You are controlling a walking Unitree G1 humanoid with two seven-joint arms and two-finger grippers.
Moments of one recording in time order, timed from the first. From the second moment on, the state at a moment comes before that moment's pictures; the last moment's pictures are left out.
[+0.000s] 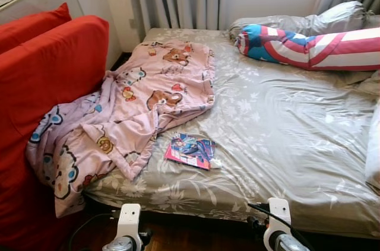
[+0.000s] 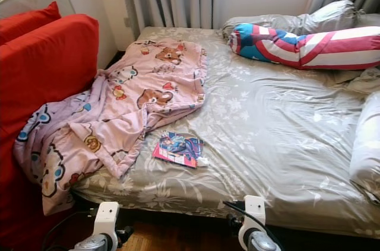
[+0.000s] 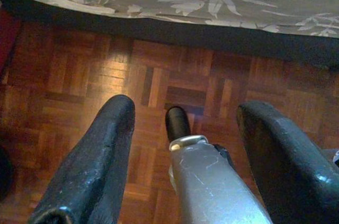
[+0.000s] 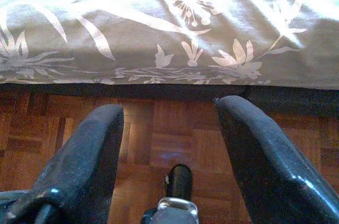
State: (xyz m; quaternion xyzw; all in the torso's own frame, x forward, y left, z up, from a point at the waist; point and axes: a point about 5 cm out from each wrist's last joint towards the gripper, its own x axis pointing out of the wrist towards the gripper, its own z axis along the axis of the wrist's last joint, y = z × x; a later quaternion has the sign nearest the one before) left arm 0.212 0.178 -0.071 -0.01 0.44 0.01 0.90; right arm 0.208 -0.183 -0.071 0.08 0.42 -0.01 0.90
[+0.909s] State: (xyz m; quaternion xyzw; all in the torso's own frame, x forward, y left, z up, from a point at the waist) left arm 0.209 0.173 -0.073 -0.02 0.45 0.01 0.89; right arm 0.212 -0.183 -0.069 0.06 0.41 -0.04 0.91
